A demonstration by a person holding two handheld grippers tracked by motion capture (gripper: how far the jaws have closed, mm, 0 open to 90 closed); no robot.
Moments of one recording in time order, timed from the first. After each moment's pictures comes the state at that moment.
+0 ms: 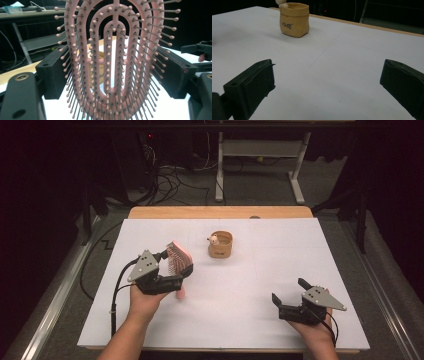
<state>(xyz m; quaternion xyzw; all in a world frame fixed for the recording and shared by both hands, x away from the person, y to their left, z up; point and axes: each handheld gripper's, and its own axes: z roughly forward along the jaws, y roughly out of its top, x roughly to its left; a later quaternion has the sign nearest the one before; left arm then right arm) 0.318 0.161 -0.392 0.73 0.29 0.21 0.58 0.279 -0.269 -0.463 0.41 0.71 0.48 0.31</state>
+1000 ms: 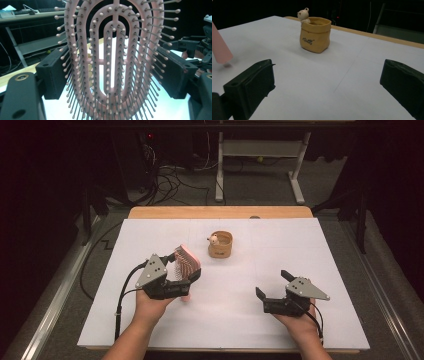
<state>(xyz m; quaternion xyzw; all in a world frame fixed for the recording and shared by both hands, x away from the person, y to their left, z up) 0.308 0.145 -0.388 0.73 0.27 0.22 0.58 0.295 -0.228 -0.446 0.38 0.72 0.51 0.29</state>
